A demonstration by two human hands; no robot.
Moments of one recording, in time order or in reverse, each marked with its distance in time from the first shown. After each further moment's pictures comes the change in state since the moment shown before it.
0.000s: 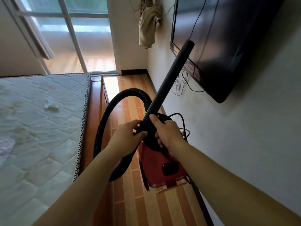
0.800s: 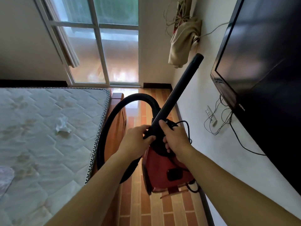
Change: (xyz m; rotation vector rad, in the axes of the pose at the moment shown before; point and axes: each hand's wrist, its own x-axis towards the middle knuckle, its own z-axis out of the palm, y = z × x) left_hand 0.332 -0.089 -0.099 -0.019 0.135 -0.066; right_hand 0.341 -0.132 0.097 -0.009 -0.126 -0.004
